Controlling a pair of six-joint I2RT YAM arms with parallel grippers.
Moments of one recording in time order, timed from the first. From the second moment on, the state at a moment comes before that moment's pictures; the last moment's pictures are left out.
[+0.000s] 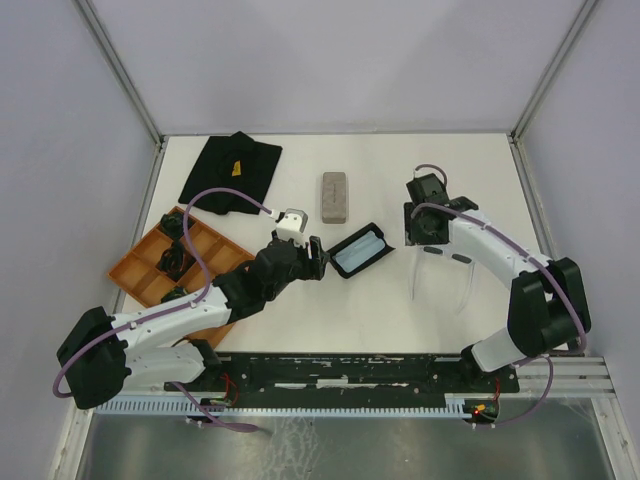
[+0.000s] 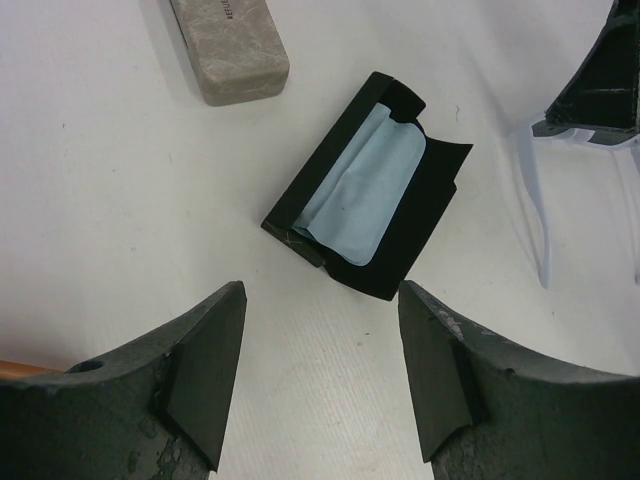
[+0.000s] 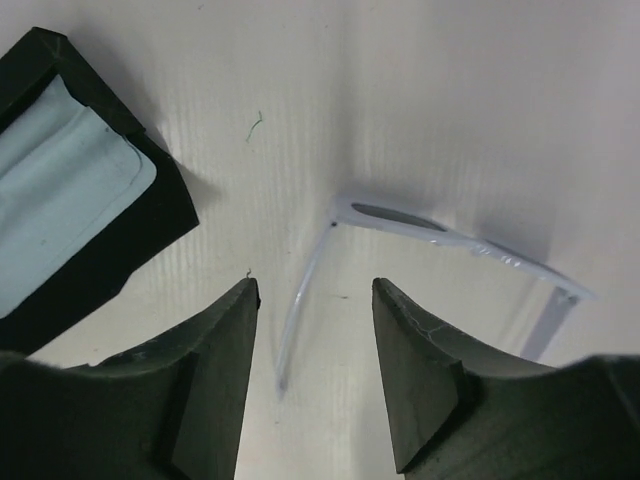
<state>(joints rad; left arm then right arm) -0.92 1.12 0.62 0.08 -0.38 -0.46 0.38 1.51 1.05 -0.63 0.23 0.37</state>
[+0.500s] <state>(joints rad) -0.92 1.12 0.62 0.08 -0.36 -0.46 0.22 1.58 1.10 -0.77 0.33 0.13</state>
